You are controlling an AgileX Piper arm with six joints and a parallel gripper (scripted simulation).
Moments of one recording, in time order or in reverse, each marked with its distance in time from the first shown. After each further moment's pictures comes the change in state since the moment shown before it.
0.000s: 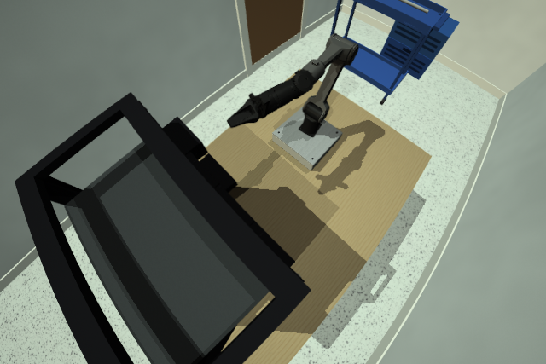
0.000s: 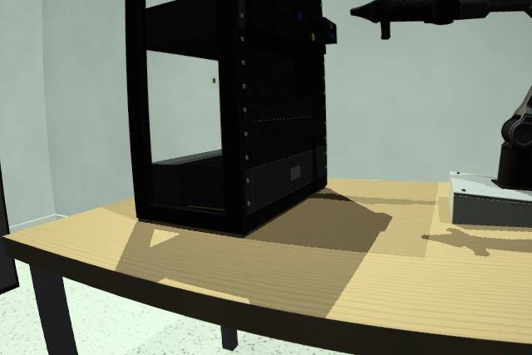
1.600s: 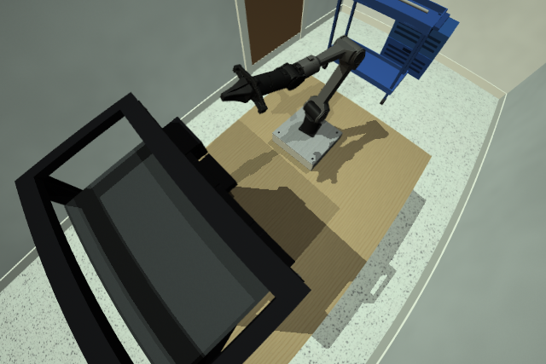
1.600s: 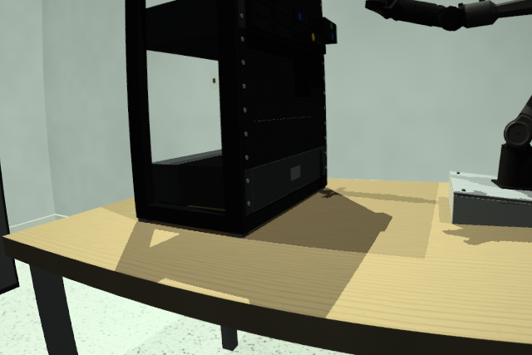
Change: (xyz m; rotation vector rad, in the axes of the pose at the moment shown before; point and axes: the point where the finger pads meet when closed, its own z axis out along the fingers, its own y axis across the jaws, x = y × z) arm -0.064 0.003 -0.019 -0.071 -0.209 -1.425
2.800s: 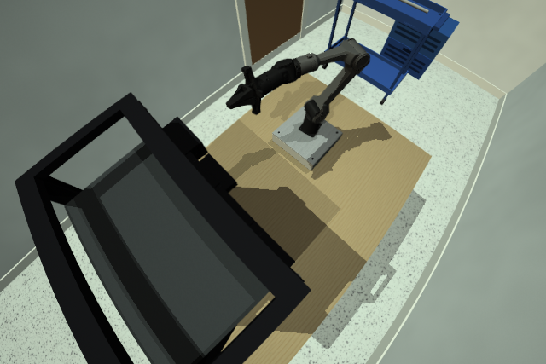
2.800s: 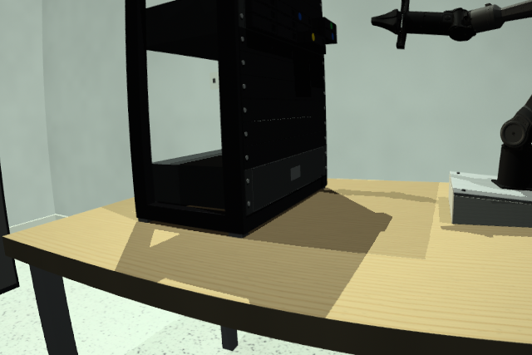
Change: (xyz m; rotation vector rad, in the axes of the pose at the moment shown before) arm 0.041 0.008 -0.024 -0.210 0.035 -0.916
